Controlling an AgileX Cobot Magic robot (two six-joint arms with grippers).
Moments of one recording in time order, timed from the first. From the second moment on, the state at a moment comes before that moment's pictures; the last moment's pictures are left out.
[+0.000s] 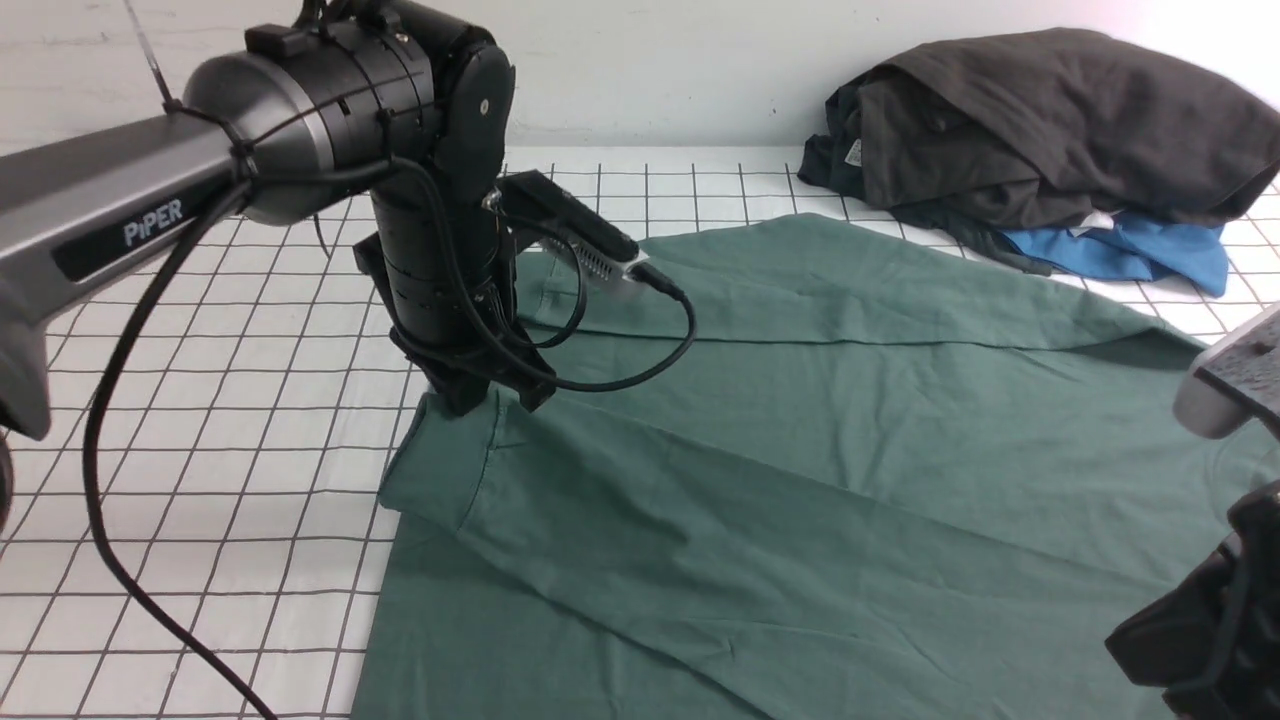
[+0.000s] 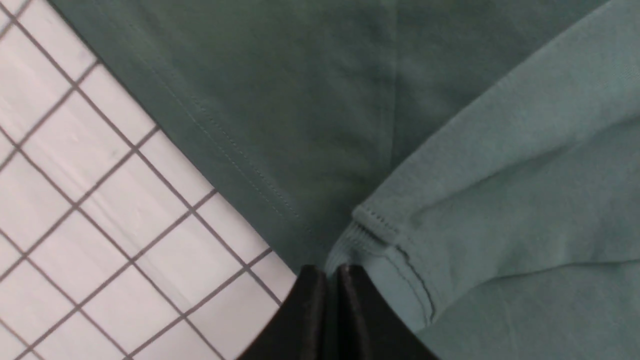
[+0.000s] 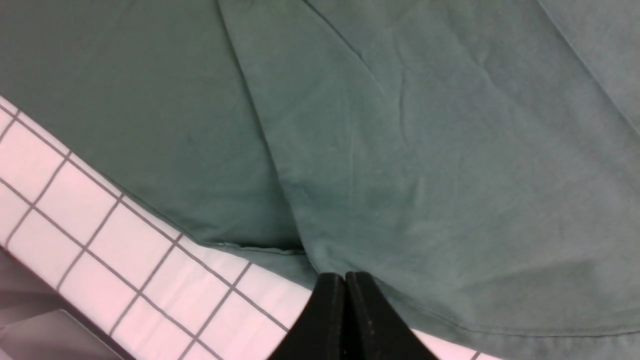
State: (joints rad) right arm 0.35 1.04 -0.86 0.26 1.18 -0.37; left arm -0.41 2.00 -1.69 0.07 1.23 0.25
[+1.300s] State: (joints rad) right arm 0.35 1.25 -1.07 -0.14 1.04 -0.01; left arm -0.20 2.17 -1.82 -0.10 0.77 0.00
